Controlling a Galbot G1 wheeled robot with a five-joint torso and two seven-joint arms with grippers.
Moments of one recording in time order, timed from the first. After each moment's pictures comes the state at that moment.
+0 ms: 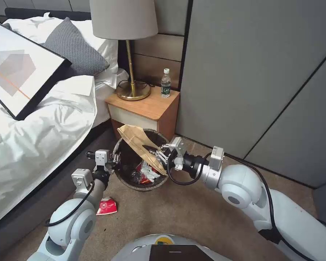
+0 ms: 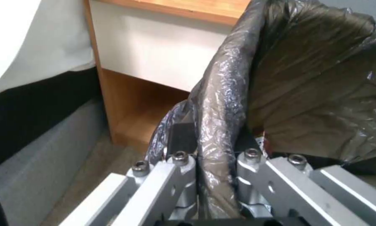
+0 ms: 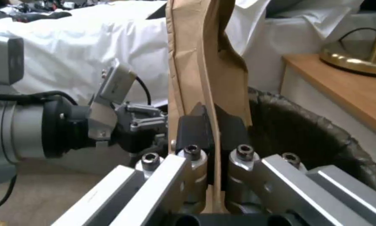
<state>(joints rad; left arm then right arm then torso) 1.57 -1.23 -0.51 -2.40 -0.46 0.50 -0.19 -0.95 0.79 -0.01 2.33 0.79 -0.39 -0.14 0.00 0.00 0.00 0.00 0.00</state>
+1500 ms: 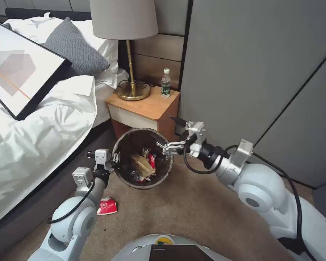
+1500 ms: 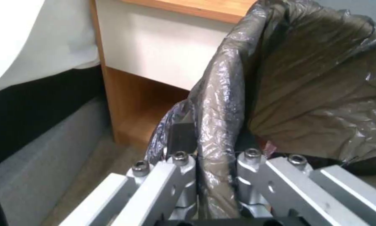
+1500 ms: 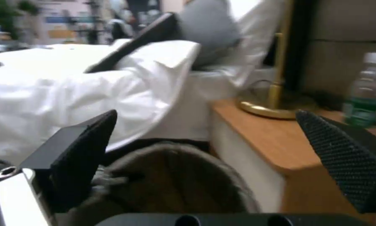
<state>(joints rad) 1.54 -1.25 -0.52 -2.37 -0.47 0.50 -0.18 -1.16 0.80 0.25 2.44 0.74 -0.28 0.00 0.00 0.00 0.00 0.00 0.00</state>
